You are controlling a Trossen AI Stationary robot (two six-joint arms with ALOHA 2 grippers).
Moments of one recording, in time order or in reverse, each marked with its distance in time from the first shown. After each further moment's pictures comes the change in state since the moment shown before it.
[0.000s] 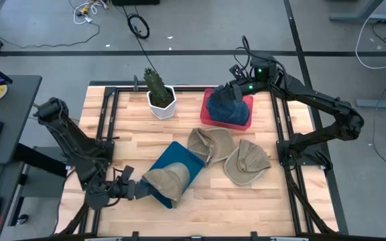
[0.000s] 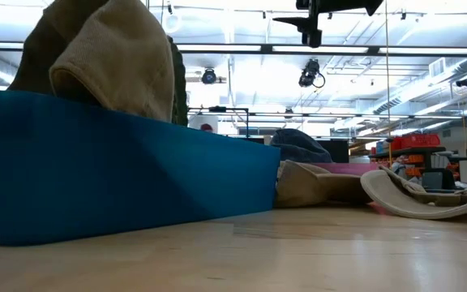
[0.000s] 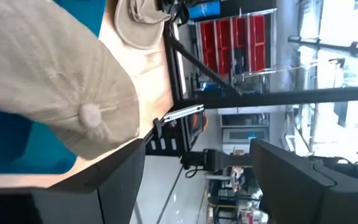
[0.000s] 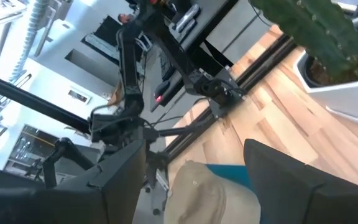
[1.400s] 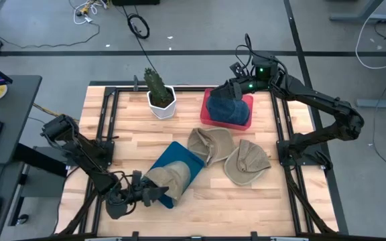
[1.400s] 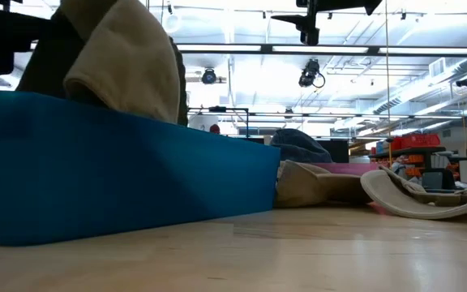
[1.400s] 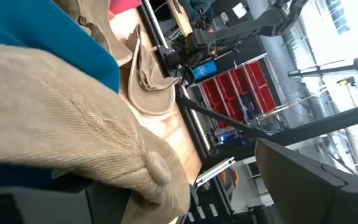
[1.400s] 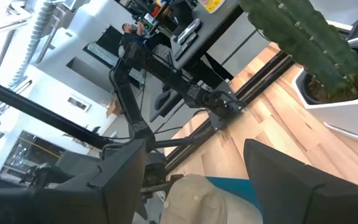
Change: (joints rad) left arm 0.067 0.321 0.000 0.339 -0.240 0.288; right arm -0.003 0.000 0.000 0.052 0.028 0.001
